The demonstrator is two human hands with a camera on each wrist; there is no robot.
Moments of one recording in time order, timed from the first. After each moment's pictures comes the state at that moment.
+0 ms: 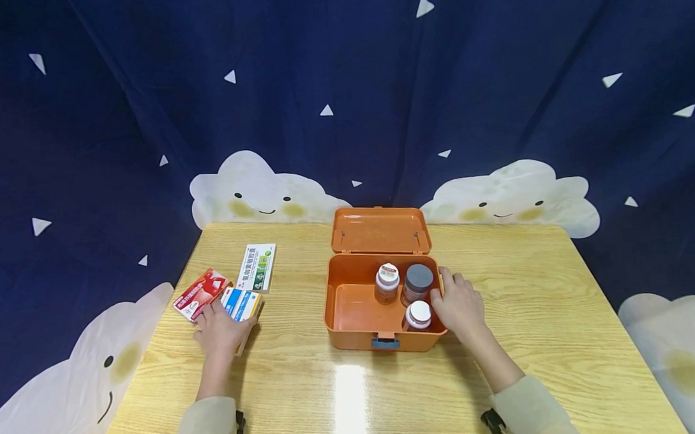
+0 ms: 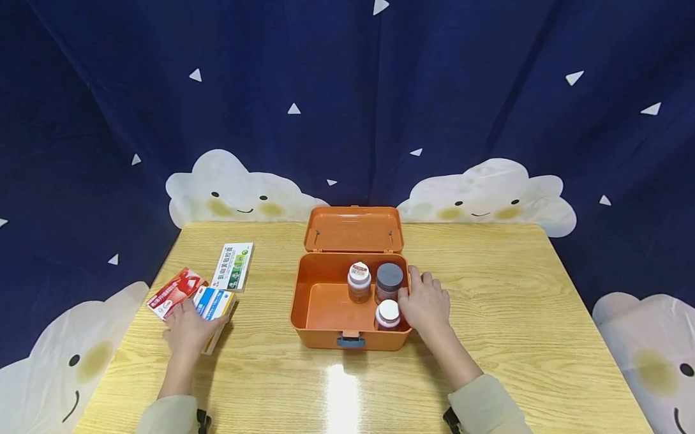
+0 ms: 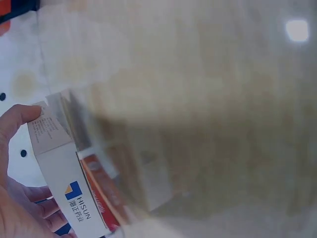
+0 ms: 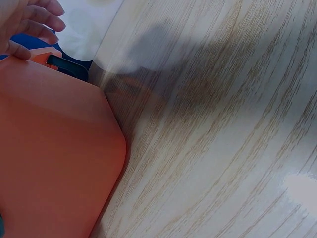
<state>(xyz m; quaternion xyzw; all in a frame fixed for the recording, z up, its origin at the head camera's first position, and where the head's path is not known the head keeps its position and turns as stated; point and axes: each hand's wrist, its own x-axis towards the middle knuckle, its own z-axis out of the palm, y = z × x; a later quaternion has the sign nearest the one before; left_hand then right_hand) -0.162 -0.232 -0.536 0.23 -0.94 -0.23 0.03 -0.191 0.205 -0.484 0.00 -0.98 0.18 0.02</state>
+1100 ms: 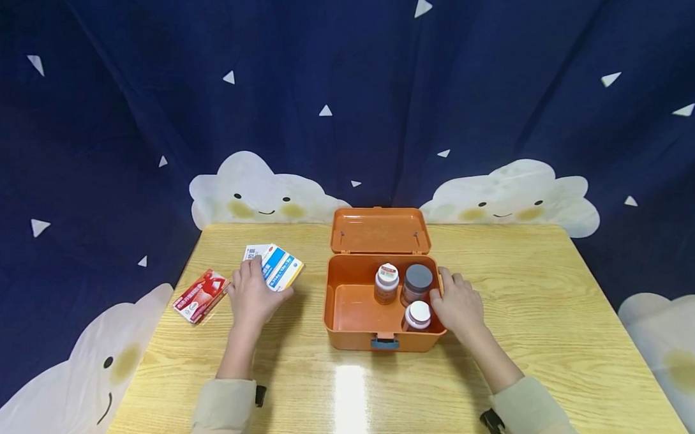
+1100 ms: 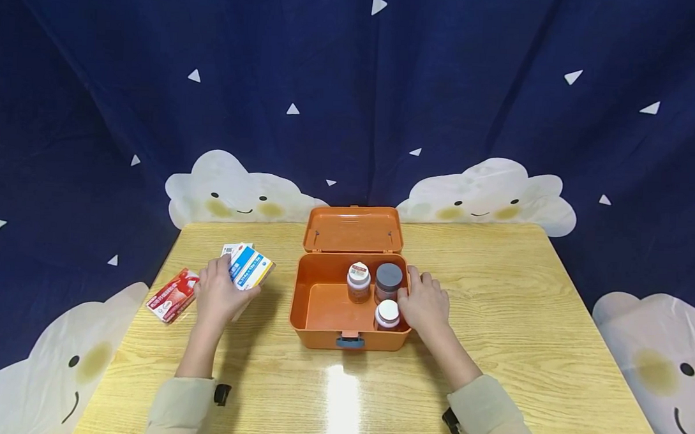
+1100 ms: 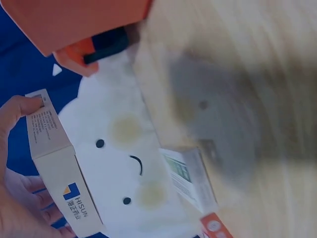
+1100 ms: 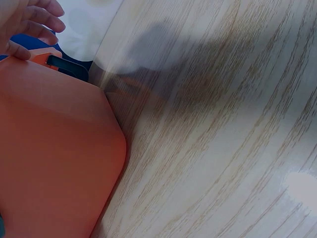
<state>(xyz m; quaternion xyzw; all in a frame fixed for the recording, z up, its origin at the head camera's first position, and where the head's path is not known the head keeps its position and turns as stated) -0.190 -0.162 -0.460 0.08 -0.96 -0.23 0.12 -0.191 0.205 -0.482 0.00 -0.98 0.19 0.01</state>
